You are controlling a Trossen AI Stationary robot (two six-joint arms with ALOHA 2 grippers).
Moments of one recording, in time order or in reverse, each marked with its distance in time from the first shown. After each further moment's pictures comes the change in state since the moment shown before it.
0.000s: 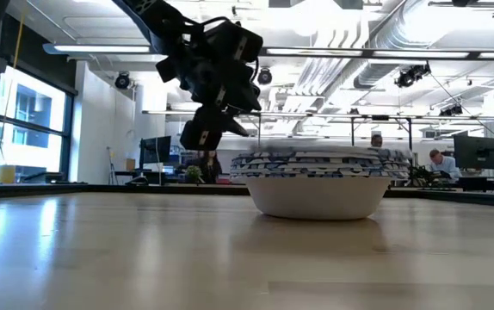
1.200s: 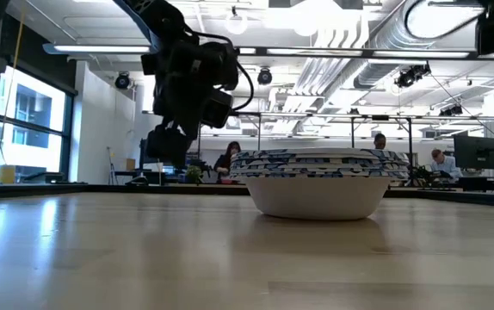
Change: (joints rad) left arm -0.018 0.001 0.000 -0.423 -0.082 0.377; right arm 0.000 0.000 -0.206 -0.667 -0.292 0.398
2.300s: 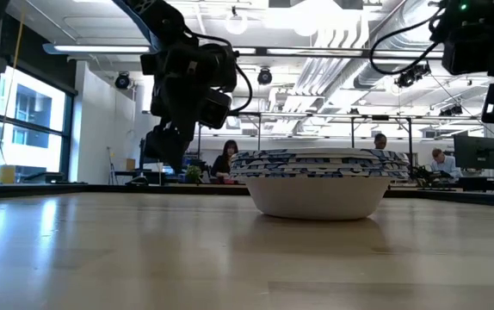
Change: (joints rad) left arm 0.013 0.000 0.000 -0.025 0.000 0.033; right arm 0.054 0.333 -0.083 0.160 -0.115 -0.318
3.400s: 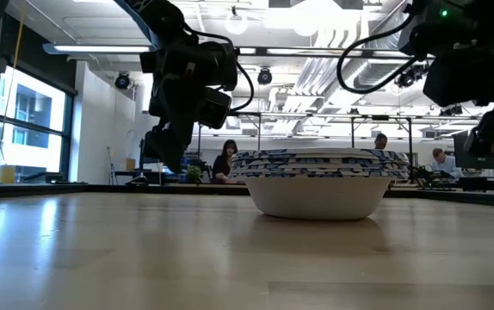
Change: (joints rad) left arm -0.027 0.000 0.000 -0.003 -0.035 -0.003; right arm 0.384 0.495 0.000 0.379 0.114 0.067
